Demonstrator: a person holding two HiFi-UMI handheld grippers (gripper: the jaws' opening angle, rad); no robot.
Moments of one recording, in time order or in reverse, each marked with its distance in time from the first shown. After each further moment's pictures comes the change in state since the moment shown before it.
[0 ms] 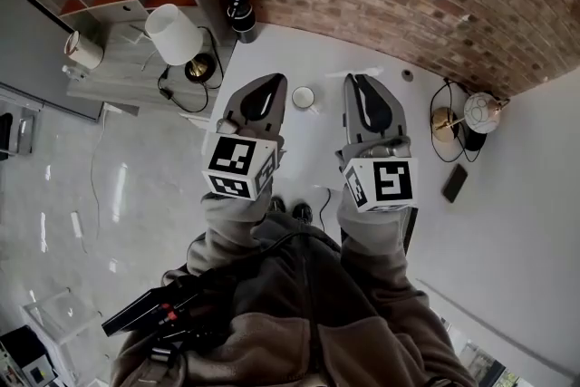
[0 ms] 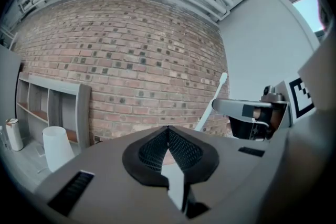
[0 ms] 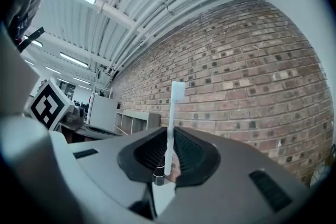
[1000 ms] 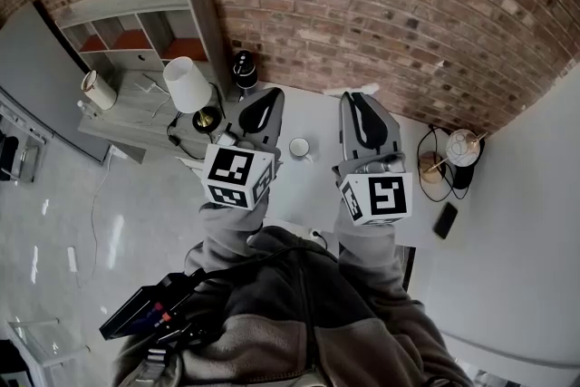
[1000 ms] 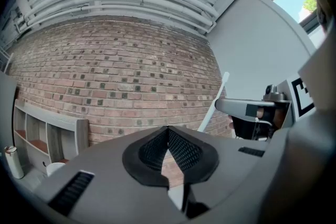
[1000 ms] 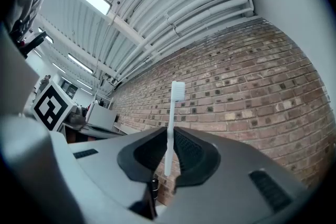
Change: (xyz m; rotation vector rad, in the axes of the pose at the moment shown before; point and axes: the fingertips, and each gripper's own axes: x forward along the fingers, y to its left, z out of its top) left arm -0.014 -0.006 0.094 0.130 -0.184 -0.004; right arm -0.008 0.000 0.090 -0.094 -0.198 -0.010
